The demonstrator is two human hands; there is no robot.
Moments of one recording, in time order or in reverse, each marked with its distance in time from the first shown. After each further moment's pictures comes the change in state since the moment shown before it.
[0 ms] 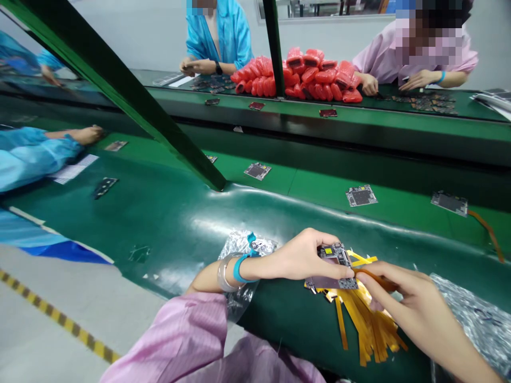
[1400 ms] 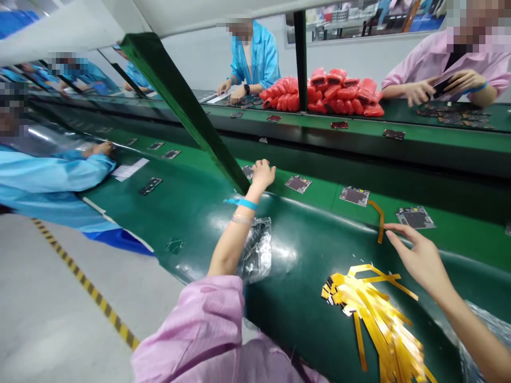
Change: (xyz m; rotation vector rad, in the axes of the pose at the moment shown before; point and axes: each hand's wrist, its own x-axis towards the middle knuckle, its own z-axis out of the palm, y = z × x) left_hand 0.057 -0.067 -0.264 0.803 1.247 -0.328; right_hand 0.092 0.105 -0.006 -0.104 0.344 0.122
